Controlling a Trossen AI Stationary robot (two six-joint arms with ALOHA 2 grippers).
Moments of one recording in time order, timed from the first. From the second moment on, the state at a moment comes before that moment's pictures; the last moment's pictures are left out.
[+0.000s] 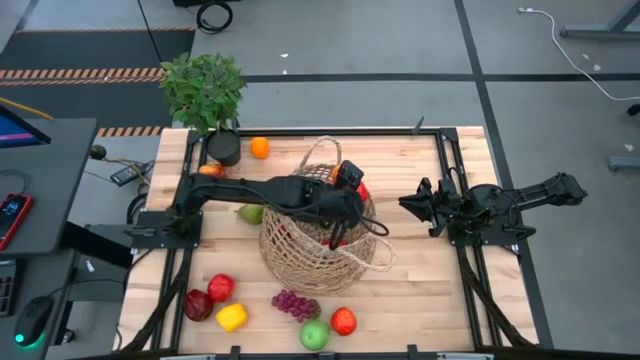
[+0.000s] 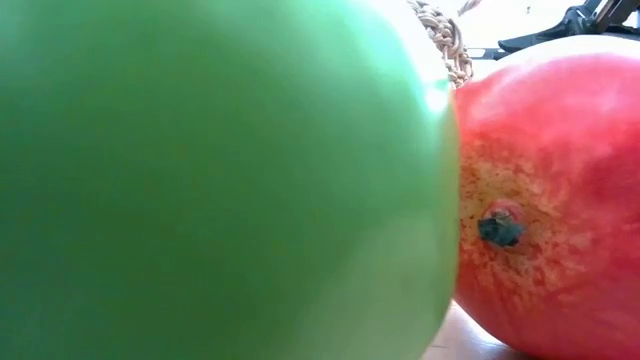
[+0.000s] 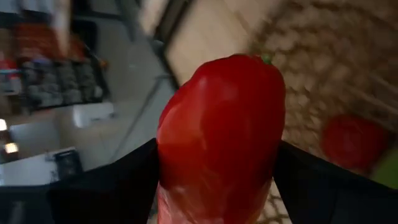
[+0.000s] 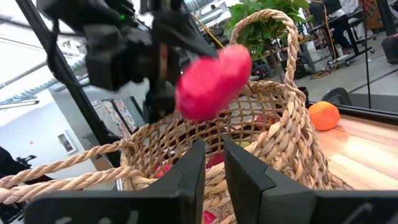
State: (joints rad) left arm -0.13 2.07 2.16 -0.98 -0.65 0.82; right arm 0.19 0.24 0.01 0.43 0.29 0.40
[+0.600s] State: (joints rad) left arm -0.10 2.15 2.15 -1.14 -0.22 0.62; right arm 0.19 0.24 0.01 0.44 0.29 0.40
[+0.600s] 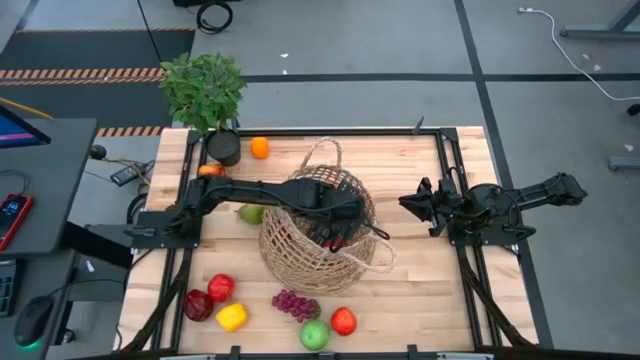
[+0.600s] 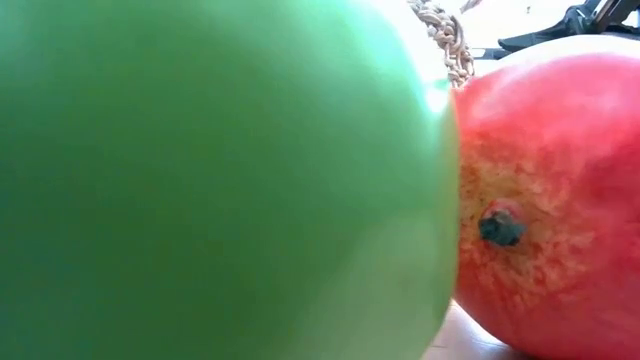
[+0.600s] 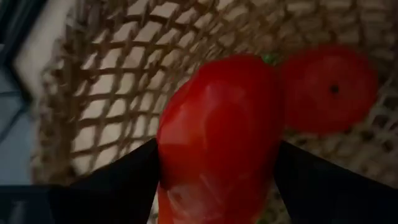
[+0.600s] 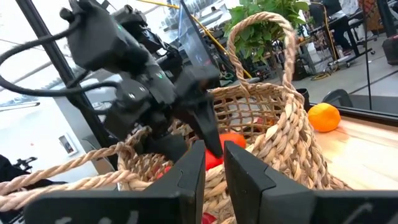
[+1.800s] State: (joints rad) left arm -0.03 2.23 2.15 -1.47 0.01 0.17; right arm 0.19 0.26 0.01 0.45 0.29 0.40
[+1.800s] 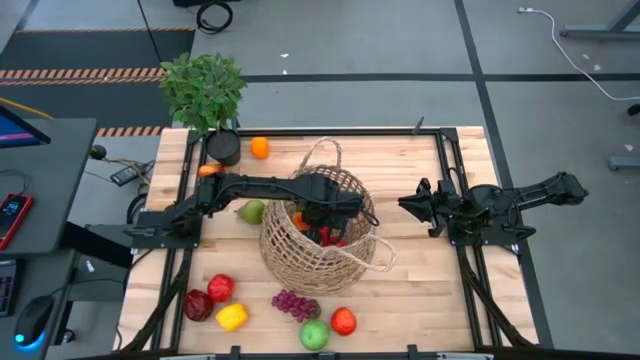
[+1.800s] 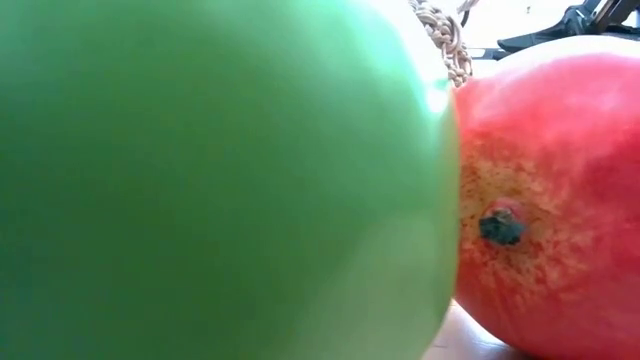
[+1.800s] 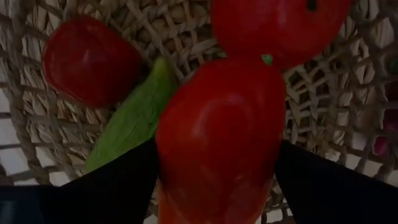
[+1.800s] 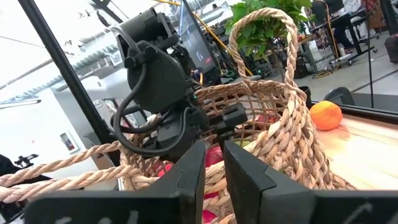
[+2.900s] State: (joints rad) left arm 0.01 1.92 2.34 -1.08 -0.05 0.00; right arm 0.19 0.26 0.01 0.46 0.29 0.40
